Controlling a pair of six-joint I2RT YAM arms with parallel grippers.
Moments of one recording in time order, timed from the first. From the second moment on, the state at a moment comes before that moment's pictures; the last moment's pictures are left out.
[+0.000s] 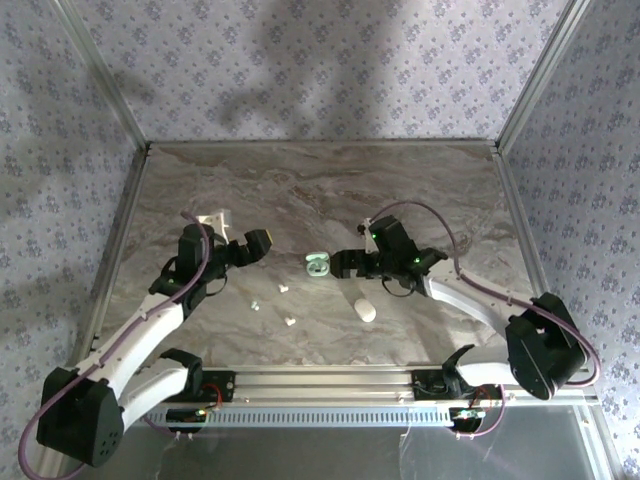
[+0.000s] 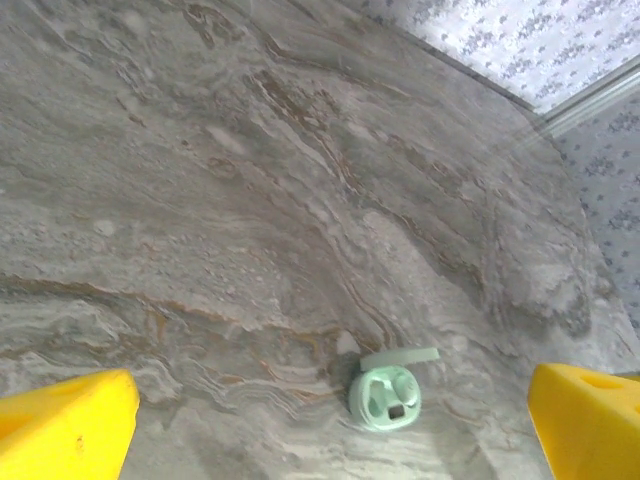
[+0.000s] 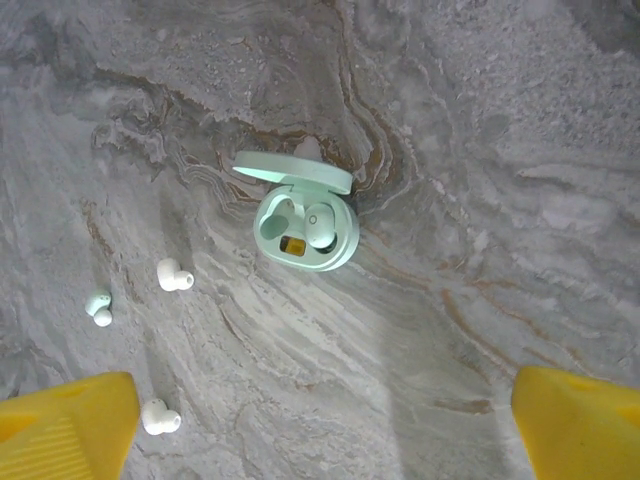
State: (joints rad) left arm -0.36 0.95 0.56 -0.11 0.20 -0.64; right arm 0.62 1.31 0.77 -0.27 -0.24 0.53
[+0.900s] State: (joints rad) left arm -0.36 1.11 0.58 -0.59 0.34 -0.66; right arm 0.56 1.14 0.54 -0.04 -0.11 0.37
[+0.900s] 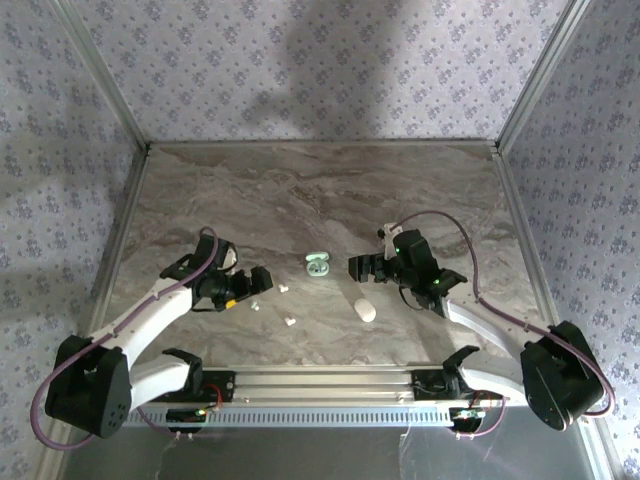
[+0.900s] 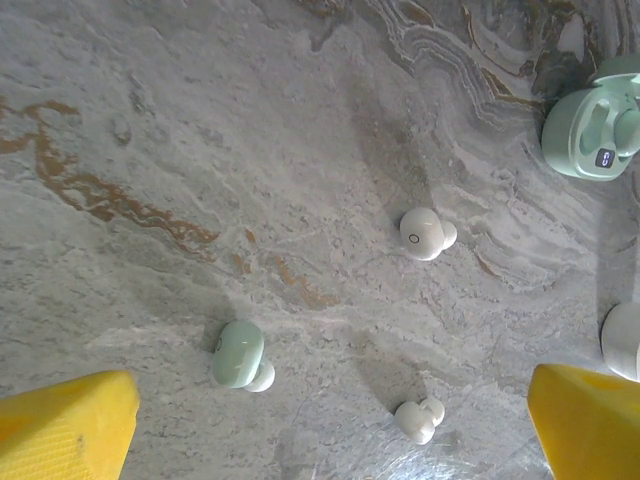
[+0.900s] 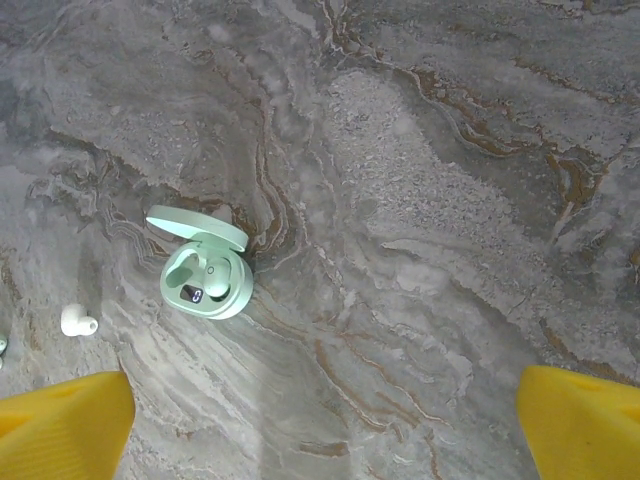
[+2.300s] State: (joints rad) left arm -0.37 1.24 0.52 -0.45 0.54 -0.66; right arm 0.51 1.21 0.54 -0.04 -0.18 0.35
